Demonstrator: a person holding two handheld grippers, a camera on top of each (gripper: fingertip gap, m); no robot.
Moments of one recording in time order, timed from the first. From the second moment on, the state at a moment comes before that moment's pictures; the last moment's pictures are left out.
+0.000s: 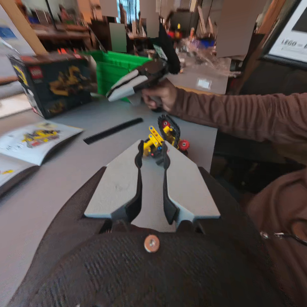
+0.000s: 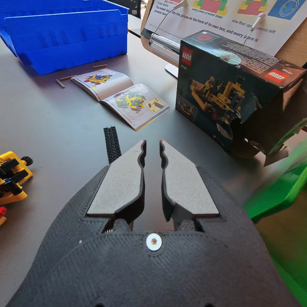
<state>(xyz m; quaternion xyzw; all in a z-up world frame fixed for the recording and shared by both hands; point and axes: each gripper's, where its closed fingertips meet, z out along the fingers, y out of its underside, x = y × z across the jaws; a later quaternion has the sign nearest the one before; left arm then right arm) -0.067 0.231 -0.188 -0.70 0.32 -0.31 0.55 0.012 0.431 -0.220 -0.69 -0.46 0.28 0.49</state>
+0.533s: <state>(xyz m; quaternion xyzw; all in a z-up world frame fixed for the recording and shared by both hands) -0.026 0.209 -0.214 -0.75 0.36 -0.38 0.42 0.013 0.429 -0.220 -0.69 -0.46 0.28 0.49</state>
